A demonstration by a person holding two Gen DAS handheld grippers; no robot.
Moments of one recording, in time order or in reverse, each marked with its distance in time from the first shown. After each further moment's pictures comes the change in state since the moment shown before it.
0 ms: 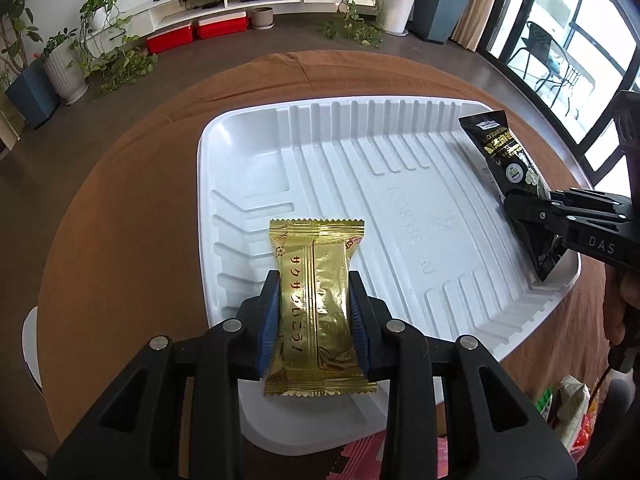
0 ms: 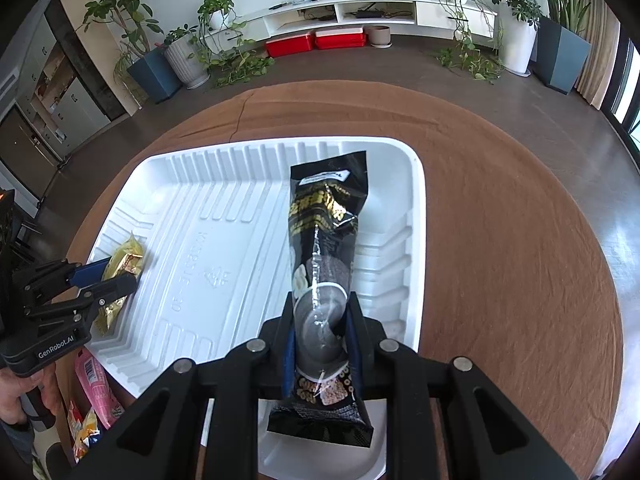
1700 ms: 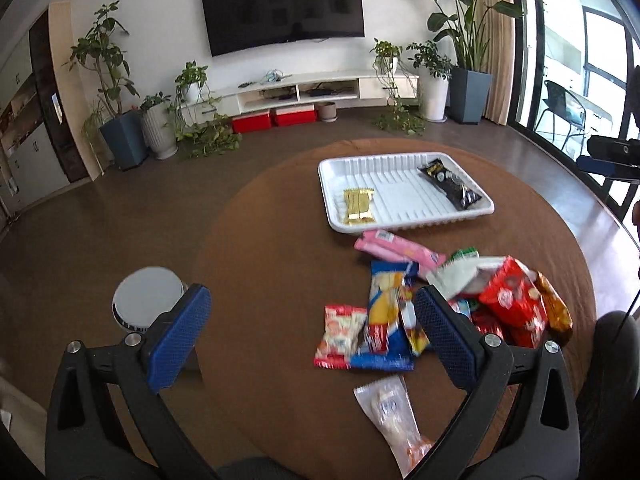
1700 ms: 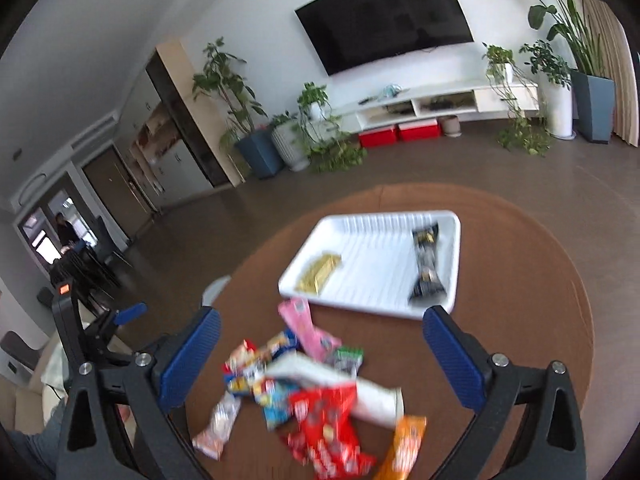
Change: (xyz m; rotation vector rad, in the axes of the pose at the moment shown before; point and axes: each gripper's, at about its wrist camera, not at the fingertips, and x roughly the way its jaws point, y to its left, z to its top) left arm -0.252 -0.035 -0.236 -0.066 -0.363 0.250; right arm -0.234 0.044 -0.124 -0.060 -0.339 0.309
